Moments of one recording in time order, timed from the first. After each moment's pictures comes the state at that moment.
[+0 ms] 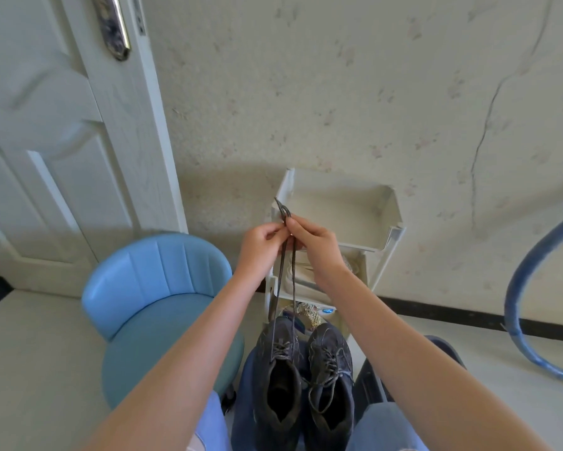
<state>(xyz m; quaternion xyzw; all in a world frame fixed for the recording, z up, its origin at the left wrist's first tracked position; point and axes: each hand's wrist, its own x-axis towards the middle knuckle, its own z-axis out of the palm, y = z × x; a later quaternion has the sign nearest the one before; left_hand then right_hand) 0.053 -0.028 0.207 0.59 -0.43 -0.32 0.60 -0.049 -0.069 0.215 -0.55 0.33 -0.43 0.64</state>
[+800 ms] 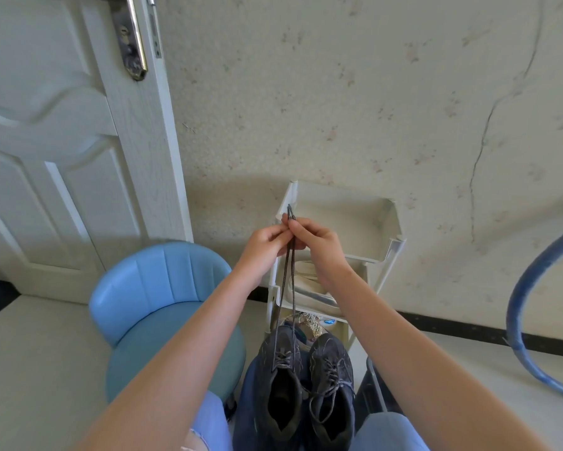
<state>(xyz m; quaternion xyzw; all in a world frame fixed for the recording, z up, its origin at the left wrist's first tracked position) 0.059 -0.024 0.228 0.55 -0.46 -0.39 0.58 -0.048 -0.082 0.223 -0.58 0.29 -0.42 0.63</state>
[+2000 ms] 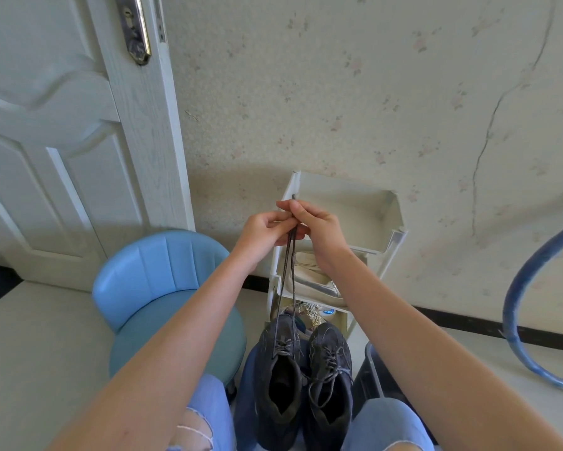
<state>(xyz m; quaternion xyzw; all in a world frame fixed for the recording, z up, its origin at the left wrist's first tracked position) 0.069 -0.015 0.234 0.55 -0.45 -0.40 0.58 -0.041 -0.075 0.237 -0.59 0.29 -0.42 0.63</state>
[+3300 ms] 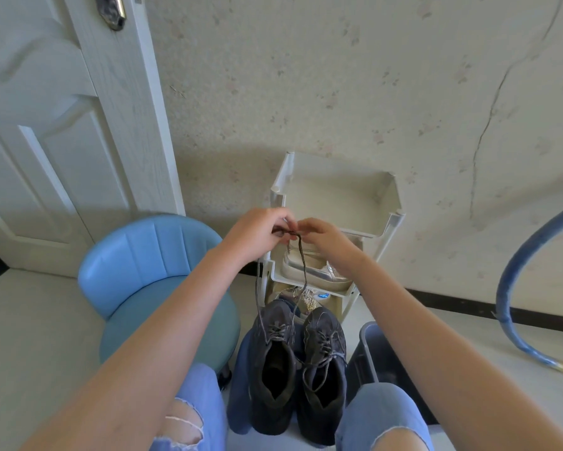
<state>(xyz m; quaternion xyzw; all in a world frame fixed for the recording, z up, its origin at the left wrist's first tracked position) 0.075 -0.024 0.213 0.64 -0.69 -0.14 0.30 -0.077 -0.092 0.202 -0.73 0.43 -0.21 0.49</state>
